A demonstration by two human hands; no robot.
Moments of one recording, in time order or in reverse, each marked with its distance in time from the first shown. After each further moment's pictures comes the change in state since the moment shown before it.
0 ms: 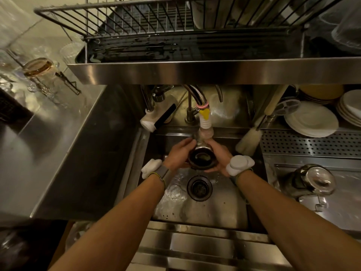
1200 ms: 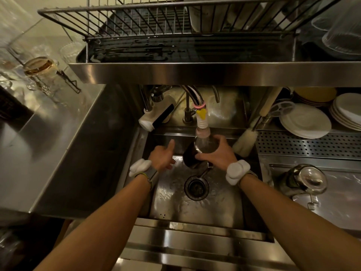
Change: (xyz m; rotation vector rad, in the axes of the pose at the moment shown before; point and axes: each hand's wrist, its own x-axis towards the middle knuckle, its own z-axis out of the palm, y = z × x) left_hand -0.003 -0.010 -0.040 0.385 0.202 -0.038; right_hand -0.002 0.009 -0.020 -0.506 0.150 -0.505
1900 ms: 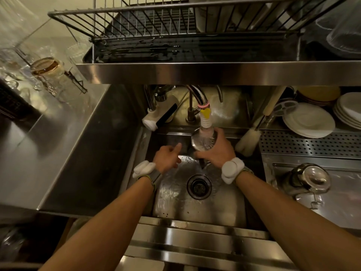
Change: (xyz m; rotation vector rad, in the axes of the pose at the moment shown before) left_hand 0.007 -0.011 0.005 0.005 0.000 0.129; right_hand -0.005 -0.018 0.009 -0.095 0.043 -0.093
